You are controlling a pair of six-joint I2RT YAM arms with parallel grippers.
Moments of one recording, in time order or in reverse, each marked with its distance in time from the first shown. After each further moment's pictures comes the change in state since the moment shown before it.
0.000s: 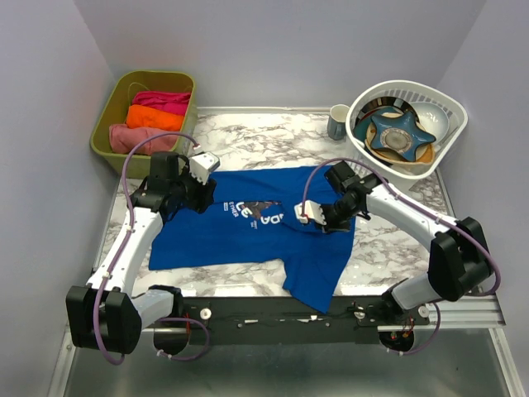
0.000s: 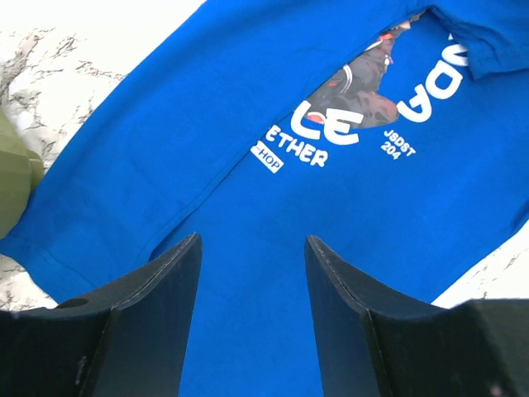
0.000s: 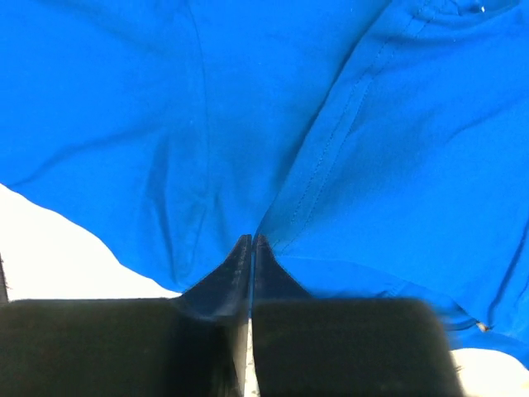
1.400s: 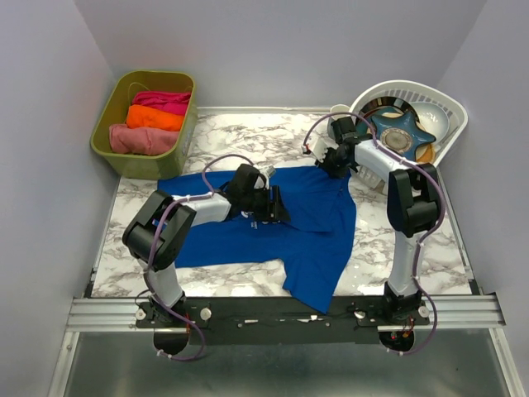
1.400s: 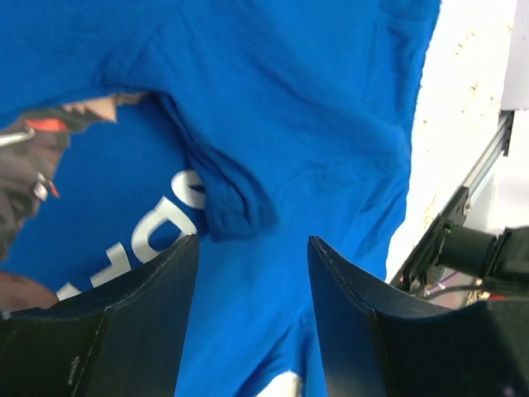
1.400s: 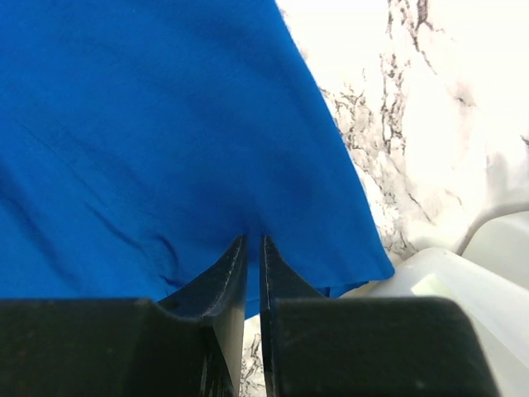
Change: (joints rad) left arm -0.439 0.632 -0.010 0.650 0.122 -1.031; right arm -0.248 0.572 0.521 0.275 0.232 0.319
